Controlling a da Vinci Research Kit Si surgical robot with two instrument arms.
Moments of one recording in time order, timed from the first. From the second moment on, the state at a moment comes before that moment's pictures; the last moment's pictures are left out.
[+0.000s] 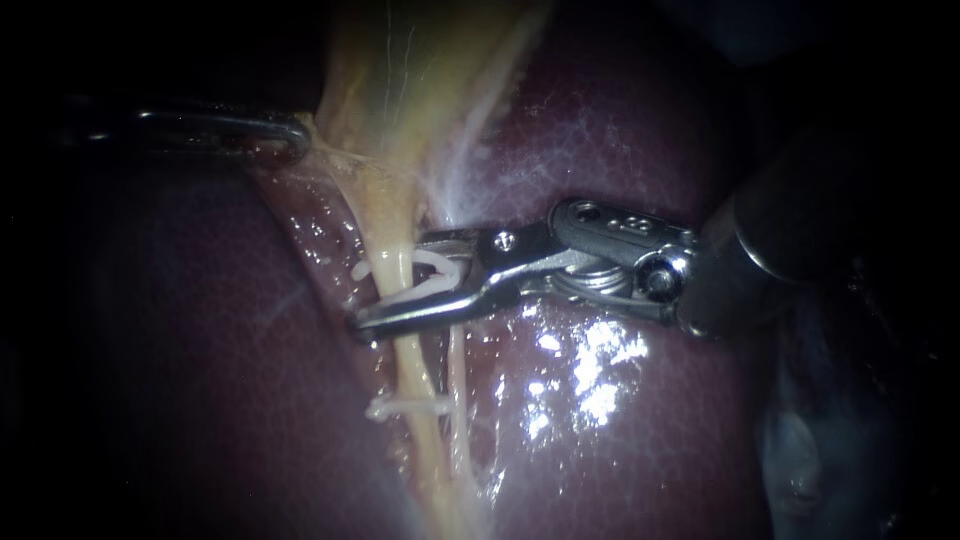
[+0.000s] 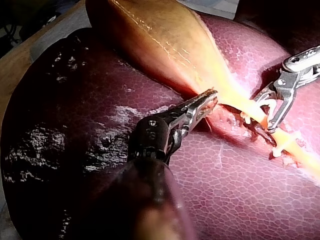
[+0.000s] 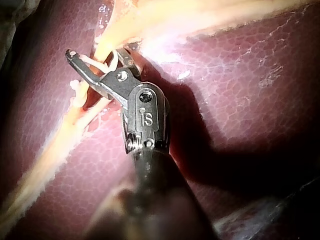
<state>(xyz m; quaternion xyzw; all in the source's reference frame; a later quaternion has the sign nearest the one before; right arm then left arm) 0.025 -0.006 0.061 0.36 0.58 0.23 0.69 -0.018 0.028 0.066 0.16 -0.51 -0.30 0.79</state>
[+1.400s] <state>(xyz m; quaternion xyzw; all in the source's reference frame) 0.026 -0.013 0.060 0.51 0.56 0.24 0.61 -0.018 0.028 0.065 0.16 -0.51 -0.30 0.79</state>
